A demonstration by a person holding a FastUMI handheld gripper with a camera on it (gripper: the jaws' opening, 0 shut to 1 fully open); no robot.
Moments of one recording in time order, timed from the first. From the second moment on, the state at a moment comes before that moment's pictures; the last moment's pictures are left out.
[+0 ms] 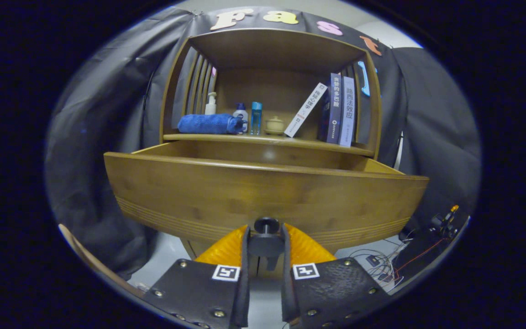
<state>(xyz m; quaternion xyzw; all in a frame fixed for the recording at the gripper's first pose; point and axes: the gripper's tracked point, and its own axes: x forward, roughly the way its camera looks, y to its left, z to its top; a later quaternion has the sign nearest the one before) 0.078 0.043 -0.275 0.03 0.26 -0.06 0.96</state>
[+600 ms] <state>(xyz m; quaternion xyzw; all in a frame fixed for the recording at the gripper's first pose) 0.035 0.056 -0.270 0.04 0.28 -0.03 0.96</state>
